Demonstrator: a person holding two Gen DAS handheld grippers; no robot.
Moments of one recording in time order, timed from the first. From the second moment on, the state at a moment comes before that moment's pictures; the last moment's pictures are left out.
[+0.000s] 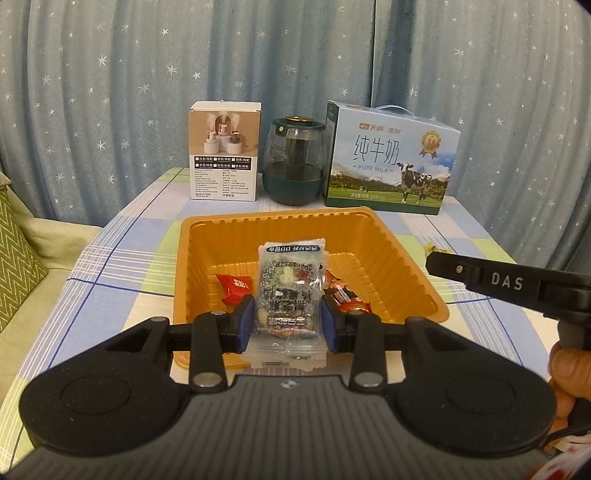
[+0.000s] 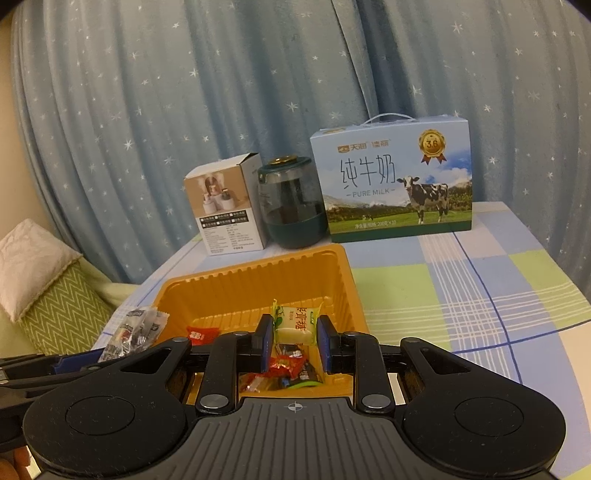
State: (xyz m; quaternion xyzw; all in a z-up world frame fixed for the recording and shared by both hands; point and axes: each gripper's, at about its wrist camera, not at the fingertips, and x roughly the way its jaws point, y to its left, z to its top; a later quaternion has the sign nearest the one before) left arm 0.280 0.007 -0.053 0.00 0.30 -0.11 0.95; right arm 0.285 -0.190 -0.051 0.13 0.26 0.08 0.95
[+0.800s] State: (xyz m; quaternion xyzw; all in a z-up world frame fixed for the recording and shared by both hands) left arm 0.335 0.026 -0.059 -0.04 0.31 -0.10 0.94; right arm 0.327 -0.177 -0.060 0.12 0.27 0.07 0.95
